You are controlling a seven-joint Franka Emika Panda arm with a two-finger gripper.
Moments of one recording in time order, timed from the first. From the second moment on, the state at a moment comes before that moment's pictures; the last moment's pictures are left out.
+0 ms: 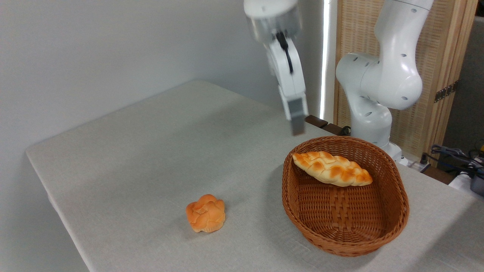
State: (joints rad) arm -0.19 -0.42 0.25 -2.05 0.02 1.47 1.36
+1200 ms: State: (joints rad) arm -0.07 -0.01 0.03 -1.58 -0.07 1.59 0.72
